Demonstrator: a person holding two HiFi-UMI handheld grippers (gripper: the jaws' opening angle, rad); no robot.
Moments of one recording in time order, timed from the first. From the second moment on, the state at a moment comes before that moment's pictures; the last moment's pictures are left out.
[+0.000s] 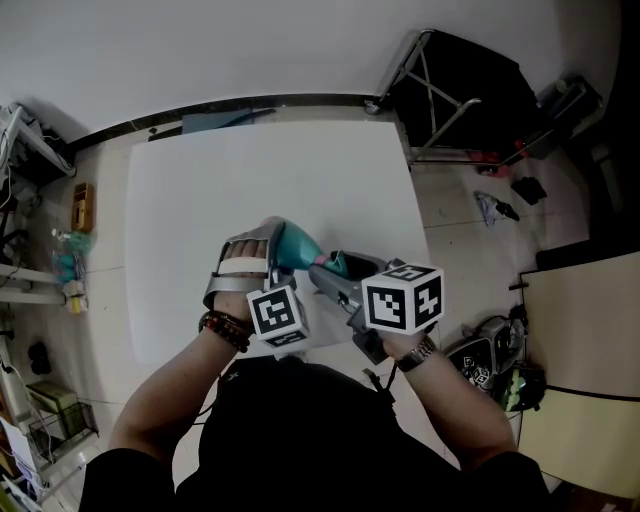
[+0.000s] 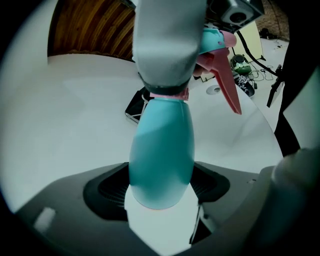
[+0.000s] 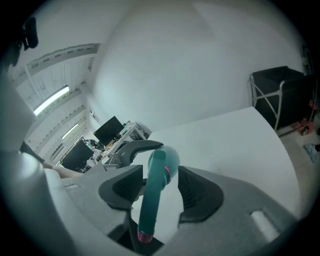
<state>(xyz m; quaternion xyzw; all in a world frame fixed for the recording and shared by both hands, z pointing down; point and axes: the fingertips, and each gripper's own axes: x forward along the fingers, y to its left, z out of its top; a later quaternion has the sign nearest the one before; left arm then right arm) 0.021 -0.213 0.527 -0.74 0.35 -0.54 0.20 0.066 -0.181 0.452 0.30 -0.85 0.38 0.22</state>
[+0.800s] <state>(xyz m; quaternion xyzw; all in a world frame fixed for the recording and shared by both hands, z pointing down) 0.031 -0.183 0.536 -0.77 0.25 -0.56 0.15 0.065 -0.153 0.453 0.21 -0.89 0.13 0.38</state>
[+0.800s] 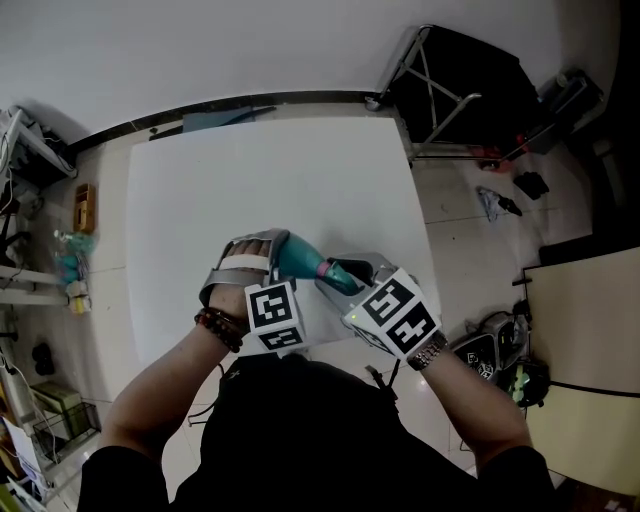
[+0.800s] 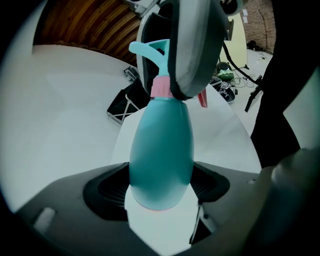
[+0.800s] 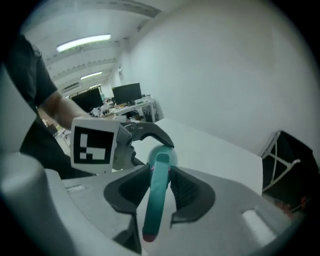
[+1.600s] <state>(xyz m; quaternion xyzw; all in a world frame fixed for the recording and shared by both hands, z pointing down) 0.039 -0.147 0.555 -0.80 0.14 -0.58 0.09 0.069 -0.115 0.473 0.03 -0.76 -0.41 0.51</state>
